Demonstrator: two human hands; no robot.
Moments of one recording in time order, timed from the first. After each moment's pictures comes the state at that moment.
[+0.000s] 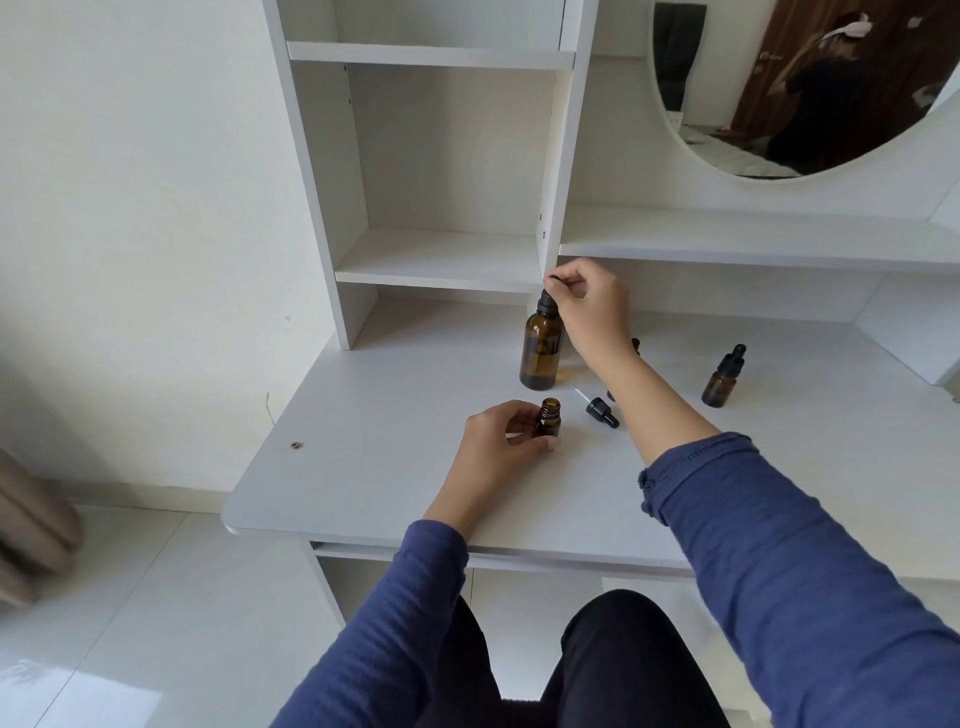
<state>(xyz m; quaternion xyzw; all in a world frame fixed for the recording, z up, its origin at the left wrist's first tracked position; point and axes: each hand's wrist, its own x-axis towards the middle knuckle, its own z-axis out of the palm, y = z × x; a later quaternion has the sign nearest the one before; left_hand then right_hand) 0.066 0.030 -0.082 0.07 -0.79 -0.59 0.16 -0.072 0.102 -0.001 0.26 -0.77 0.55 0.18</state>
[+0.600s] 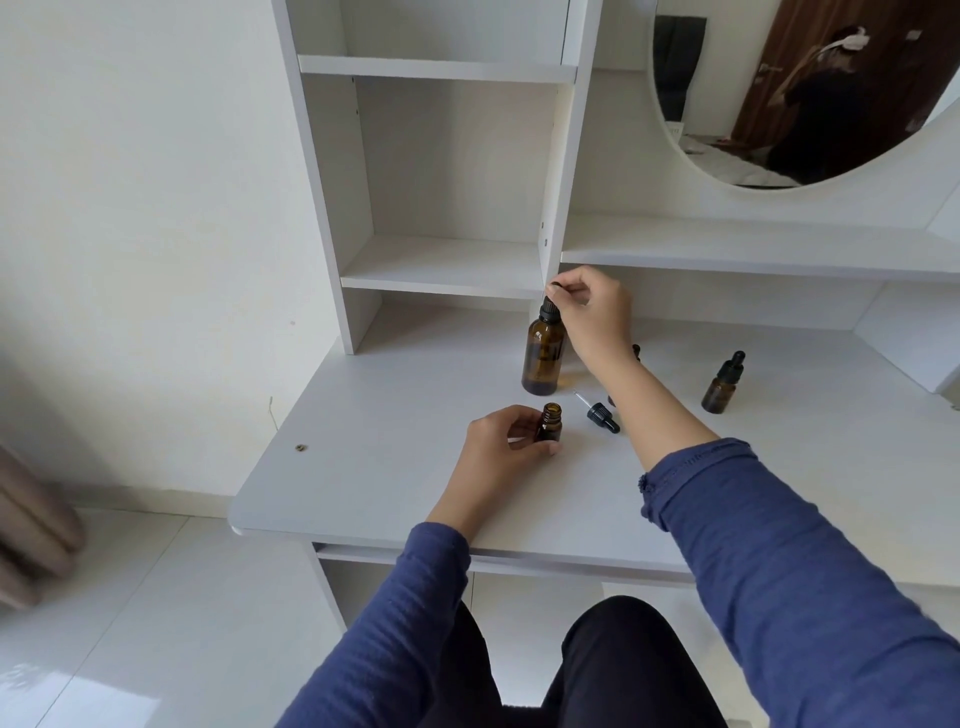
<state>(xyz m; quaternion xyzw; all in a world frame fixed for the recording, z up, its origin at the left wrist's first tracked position) 0.067 0.030 -0.082 0.07 -0.78 -0.60 0.16 -0.070 0.102 0.000 0.24 -0.77 0.56 0.18</state>
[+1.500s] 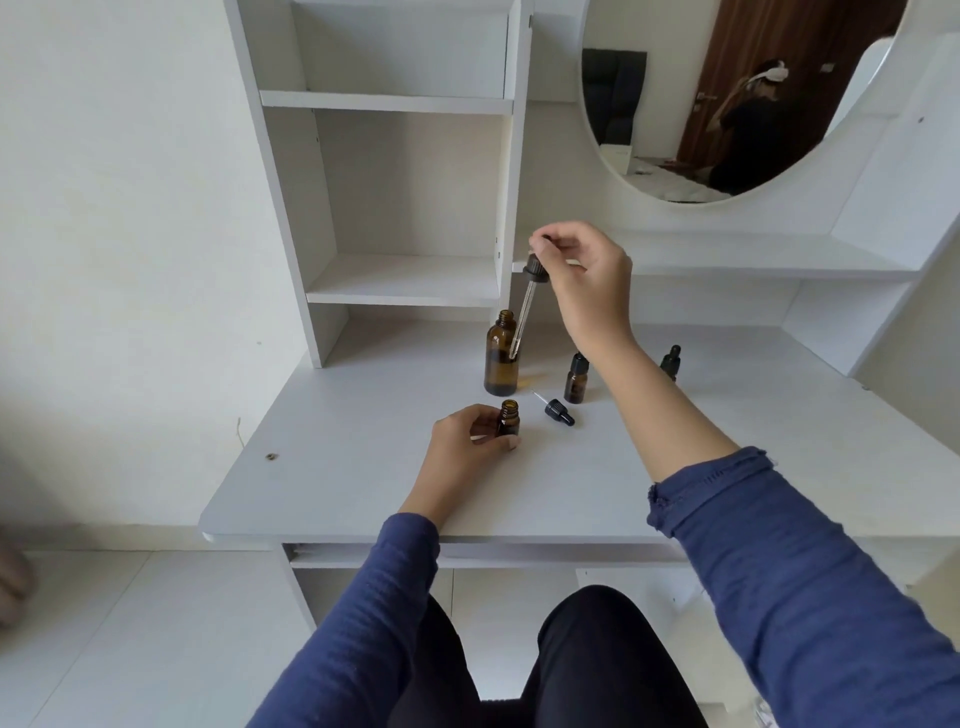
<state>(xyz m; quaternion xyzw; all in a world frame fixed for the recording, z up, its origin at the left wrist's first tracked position) 0.069 0.032 -0.083 0.07 -0.80 -0.56 0.18 -0.020 0.138 0.055 0.27 -0.68 0.63 0.25</state>
